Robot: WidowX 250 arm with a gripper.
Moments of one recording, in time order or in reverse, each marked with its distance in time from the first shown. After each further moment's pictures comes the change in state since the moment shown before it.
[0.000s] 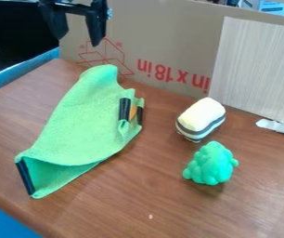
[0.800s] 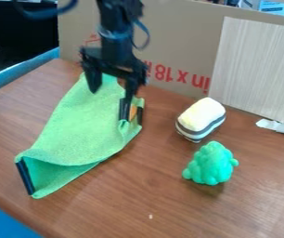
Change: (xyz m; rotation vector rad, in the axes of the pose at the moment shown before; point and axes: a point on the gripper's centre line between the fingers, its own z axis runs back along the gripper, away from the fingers) arm -0.018 -0.050 -0.085 0.105 0.073 -0.005
